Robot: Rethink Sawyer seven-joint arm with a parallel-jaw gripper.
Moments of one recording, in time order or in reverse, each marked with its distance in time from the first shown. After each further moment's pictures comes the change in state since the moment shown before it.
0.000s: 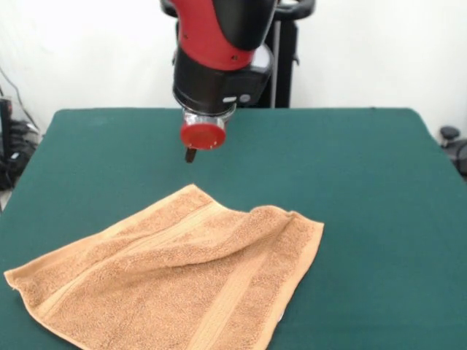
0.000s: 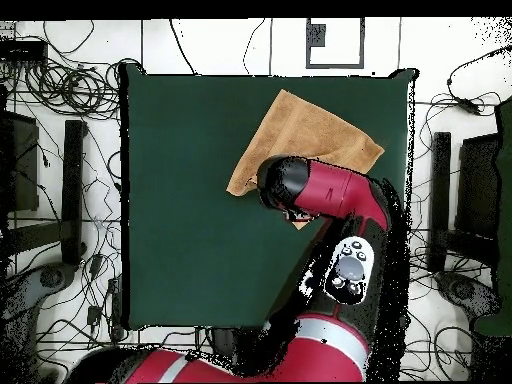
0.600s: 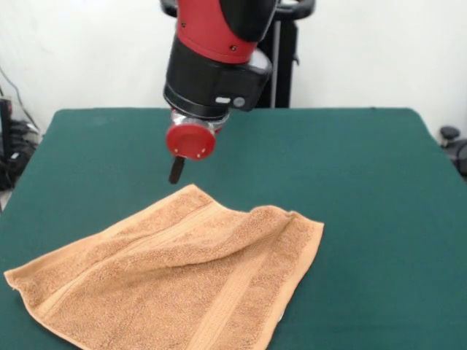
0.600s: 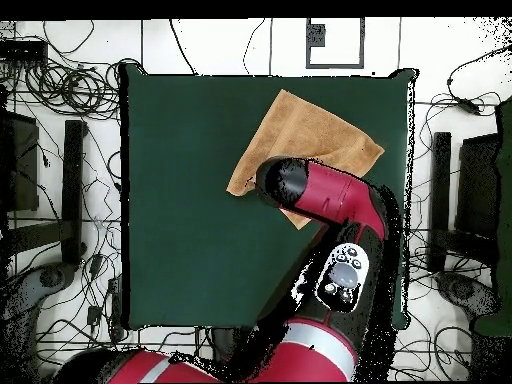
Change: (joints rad) arm 0.024 0.012 -0.055 0.028 0.121 -0.274 0.034
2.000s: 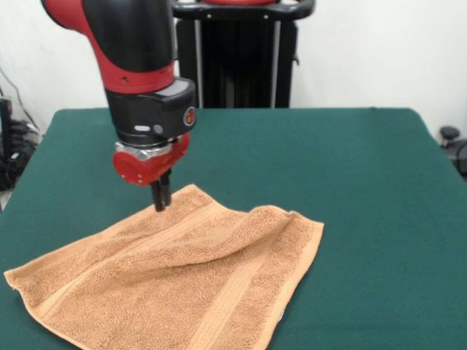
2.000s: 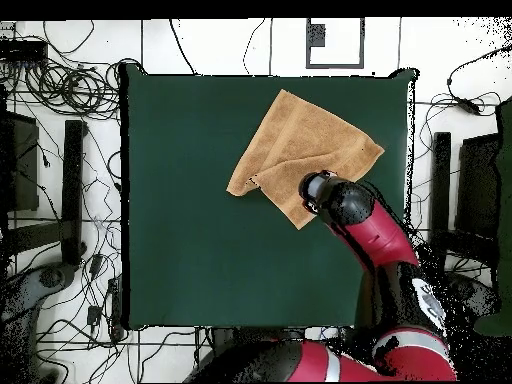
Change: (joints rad) arm -0.310 -0.052 0.316 0.255 0.274 -0.164 0.000
